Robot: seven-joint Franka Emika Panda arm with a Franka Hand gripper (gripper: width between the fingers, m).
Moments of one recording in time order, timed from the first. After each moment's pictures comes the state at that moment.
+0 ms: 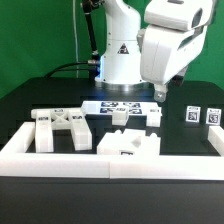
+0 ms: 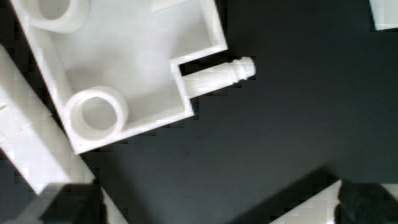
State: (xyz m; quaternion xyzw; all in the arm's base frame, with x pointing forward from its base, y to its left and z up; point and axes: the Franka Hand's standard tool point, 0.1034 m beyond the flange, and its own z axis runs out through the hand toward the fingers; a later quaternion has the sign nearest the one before) arm 0.581 0.045 0.113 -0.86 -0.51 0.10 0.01
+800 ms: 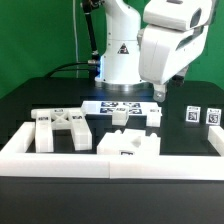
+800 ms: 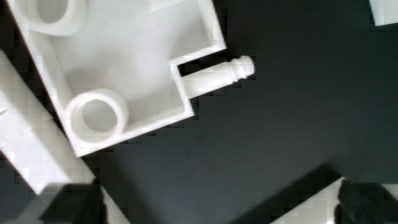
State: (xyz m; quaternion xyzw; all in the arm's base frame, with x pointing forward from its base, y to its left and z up) arm 0.581 0.044 0.111 -0.87 -0.49 0.09 0.01
